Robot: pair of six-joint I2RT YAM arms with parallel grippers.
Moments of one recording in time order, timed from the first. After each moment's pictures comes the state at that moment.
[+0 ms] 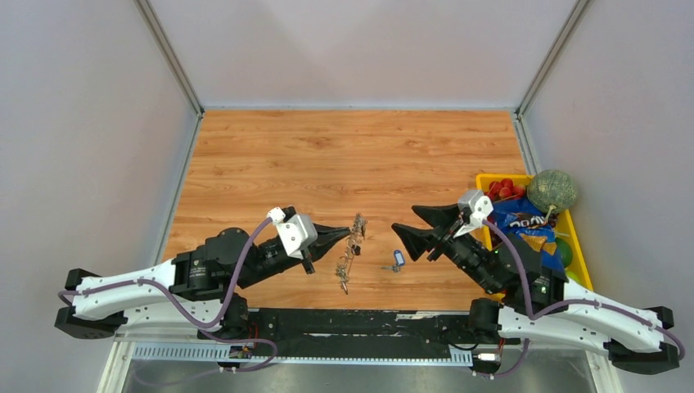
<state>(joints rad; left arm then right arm) -1.42 0.73 0.91 -0.11 -0.28 0.12 1.28 0.49 0.74 -0.09 0.43 0.11</state>
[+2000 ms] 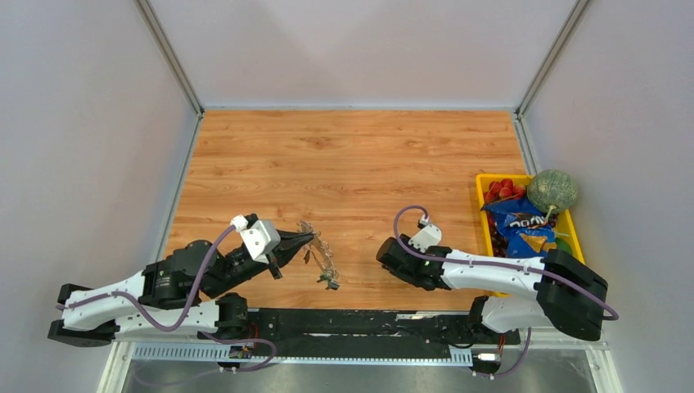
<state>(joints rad) -1.42 0.47 0.82 -0.35 -0.41 0.08 1.10 1.26 0.58 -0.46 0.51 1.51</state>
